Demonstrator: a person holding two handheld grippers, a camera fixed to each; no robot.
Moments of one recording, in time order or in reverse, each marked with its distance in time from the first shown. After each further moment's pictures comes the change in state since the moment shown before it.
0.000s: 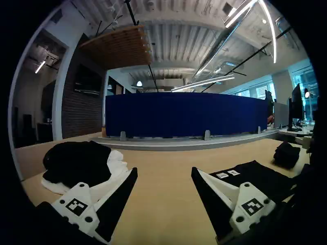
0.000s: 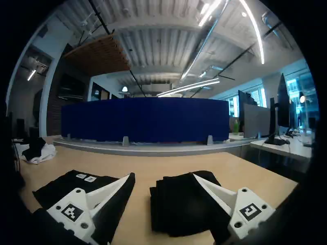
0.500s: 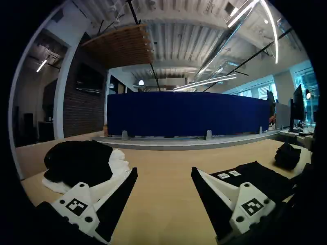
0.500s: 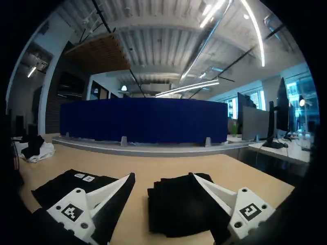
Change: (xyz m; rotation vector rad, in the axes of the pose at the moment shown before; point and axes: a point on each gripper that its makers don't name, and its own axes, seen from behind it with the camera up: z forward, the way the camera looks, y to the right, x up) left arm 0.006 -0.006 0.001 0.016 -0.008 -0.011; right arm 0.017 0.003 -0.003 -0.016 0.008 -0.030
